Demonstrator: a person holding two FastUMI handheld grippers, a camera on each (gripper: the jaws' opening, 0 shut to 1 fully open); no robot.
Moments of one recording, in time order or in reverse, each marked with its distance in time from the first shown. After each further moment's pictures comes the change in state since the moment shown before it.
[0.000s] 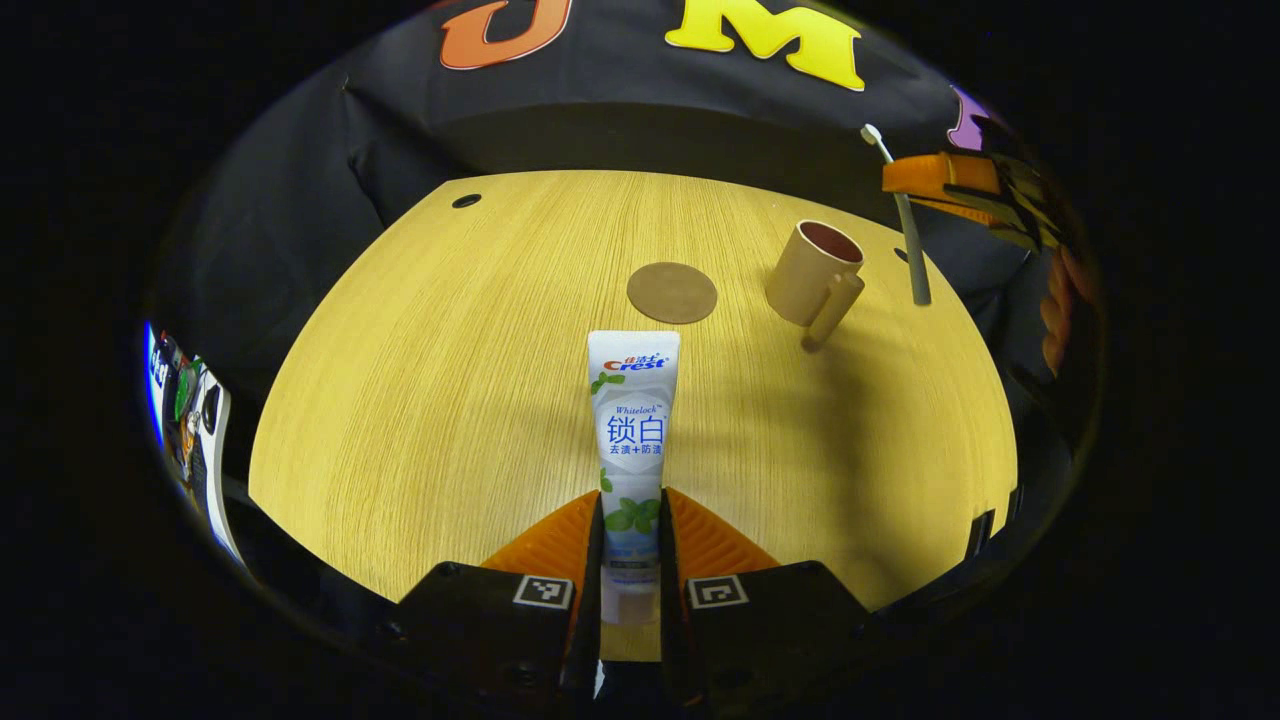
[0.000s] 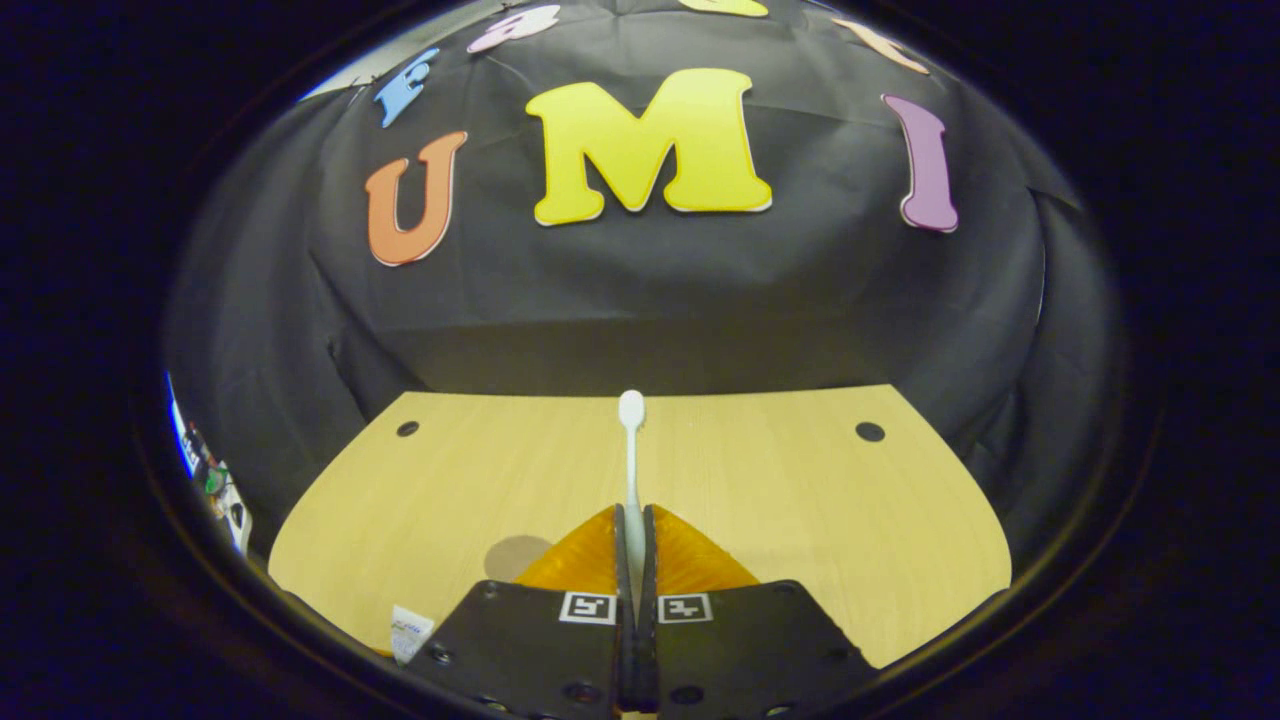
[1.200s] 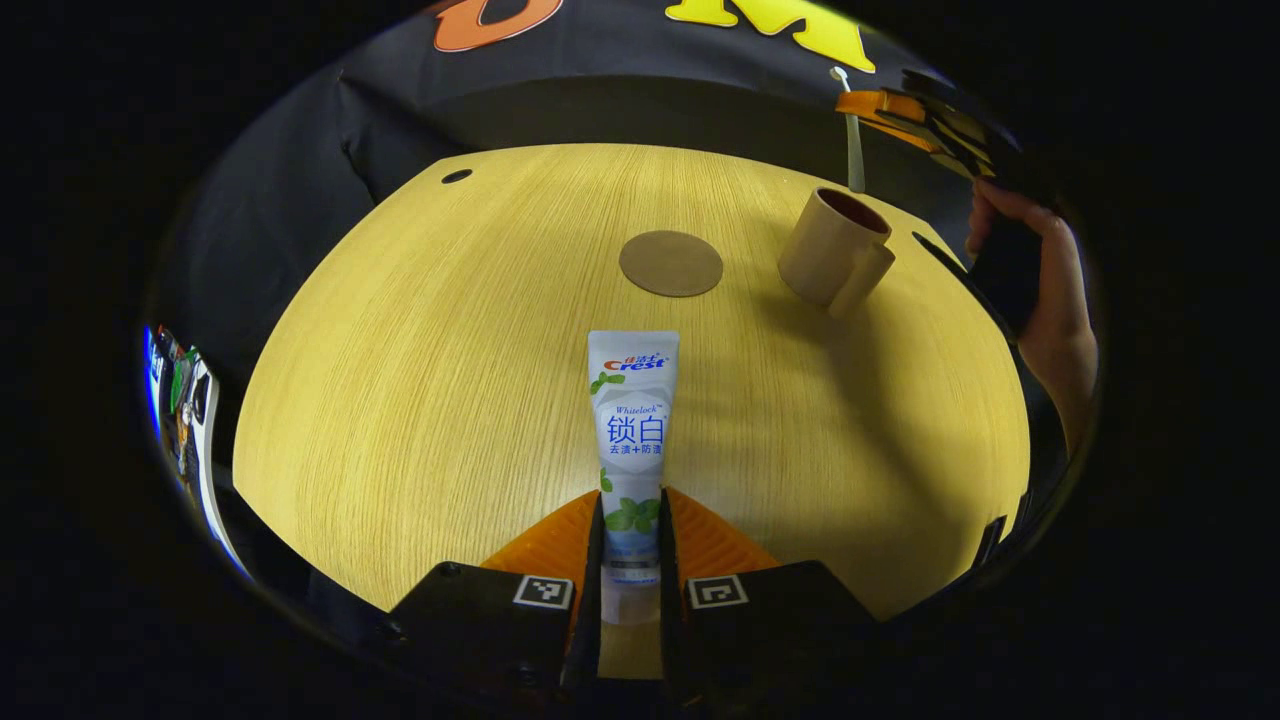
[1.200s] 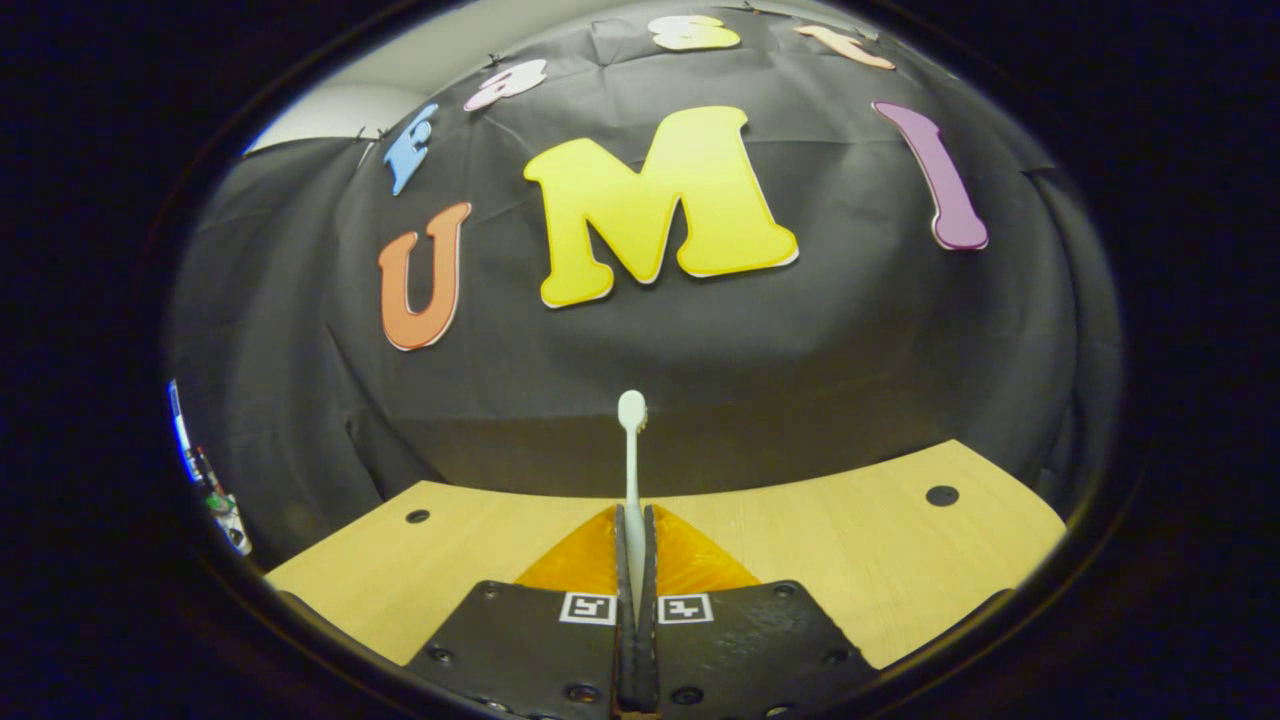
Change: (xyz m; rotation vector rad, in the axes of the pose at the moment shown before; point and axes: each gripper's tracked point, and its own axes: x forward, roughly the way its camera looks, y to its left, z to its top) left arm 0.036 -0.011 -0.021 -0.020 0.053 0.014; right arm 0.081 0.006 0.037 0.075 -0.272 0.138
